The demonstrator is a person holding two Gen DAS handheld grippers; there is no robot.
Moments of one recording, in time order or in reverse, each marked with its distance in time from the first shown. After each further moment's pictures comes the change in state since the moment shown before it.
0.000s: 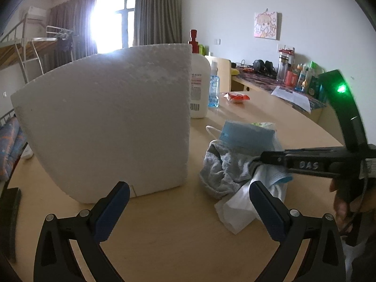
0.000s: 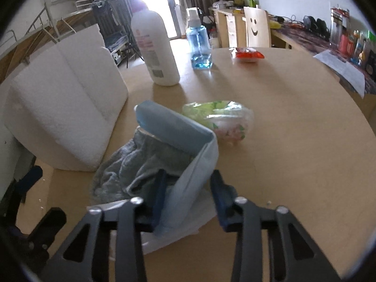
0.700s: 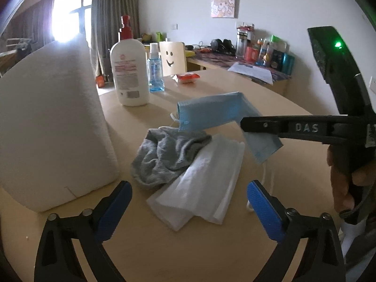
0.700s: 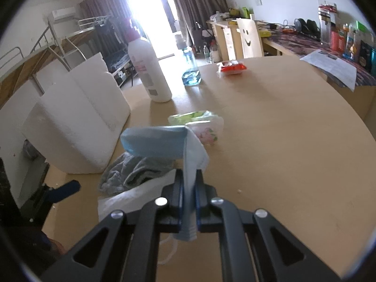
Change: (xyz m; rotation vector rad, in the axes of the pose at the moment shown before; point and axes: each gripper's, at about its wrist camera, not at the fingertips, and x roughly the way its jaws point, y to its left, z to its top) left arm 0.020 -0.056 -0.004 0.158 0.096 -0.195; right arm -0.034 -0.032 -0.010 0.048 -0.097 0.052
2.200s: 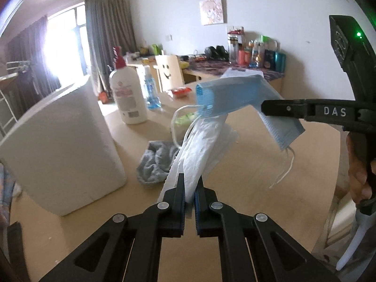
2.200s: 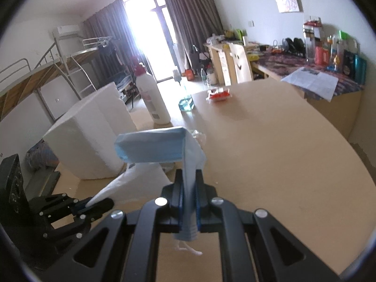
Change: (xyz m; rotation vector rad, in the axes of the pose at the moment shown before) left arm -0.052 -0.027 -0.001 0.091 -0.062 0.064; right arm -0.076 0.002 -0.017 0.001 -0.160 -0.011
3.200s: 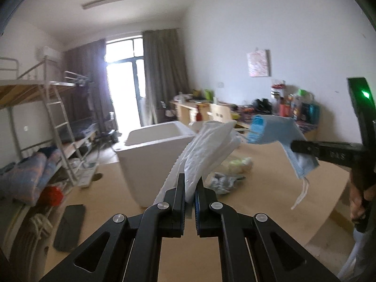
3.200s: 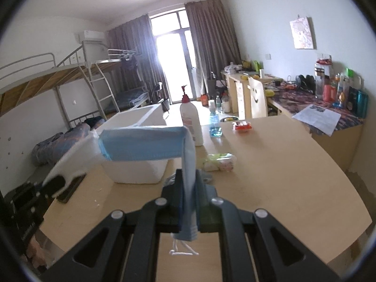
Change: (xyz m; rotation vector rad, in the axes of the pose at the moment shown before) left arm -0.148 0.042 -0.033 -0.154 -0.295 0.291; right arm -0.054 0.054 -0.009 -0.131 -0.151 0.056
